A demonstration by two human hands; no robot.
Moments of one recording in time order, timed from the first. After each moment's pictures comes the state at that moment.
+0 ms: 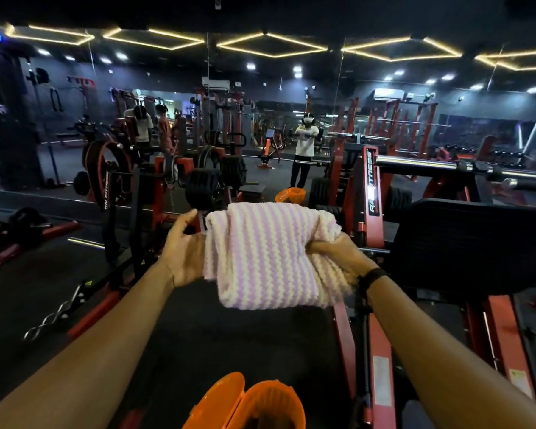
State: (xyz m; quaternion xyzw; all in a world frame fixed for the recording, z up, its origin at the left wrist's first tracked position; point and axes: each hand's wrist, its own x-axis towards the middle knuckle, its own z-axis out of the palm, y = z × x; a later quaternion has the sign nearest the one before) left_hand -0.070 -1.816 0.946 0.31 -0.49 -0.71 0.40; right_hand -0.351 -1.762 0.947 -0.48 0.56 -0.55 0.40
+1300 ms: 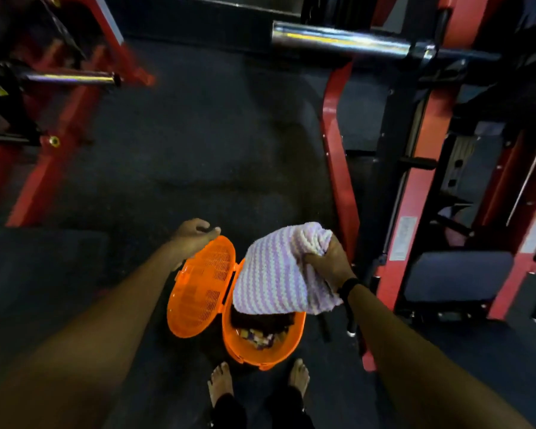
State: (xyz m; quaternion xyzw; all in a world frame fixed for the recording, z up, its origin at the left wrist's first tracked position) left_hand -0.134 -2.150 0.482 0.61 -0.56 -0.56 0.04; right_hand -0.380 -1.986 0.460 -0.30 0.80 -0.36 0.38
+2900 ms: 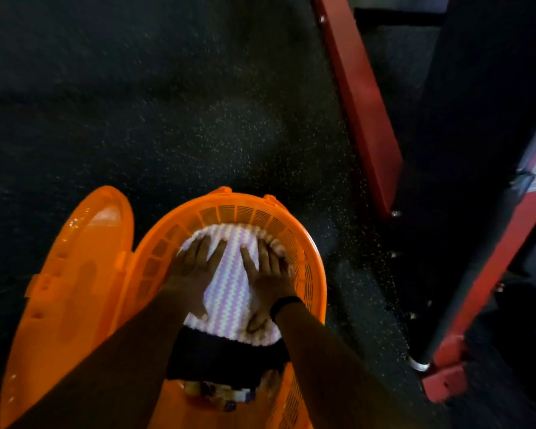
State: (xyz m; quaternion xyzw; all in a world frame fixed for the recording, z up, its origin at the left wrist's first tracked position) left_hand -0.290 -2.112 -0.097 0.29 -0.89 -0.16 -0.31; right_hand -0.437 -2.003 -0.109 -0.55 0.76 0.12 0.33
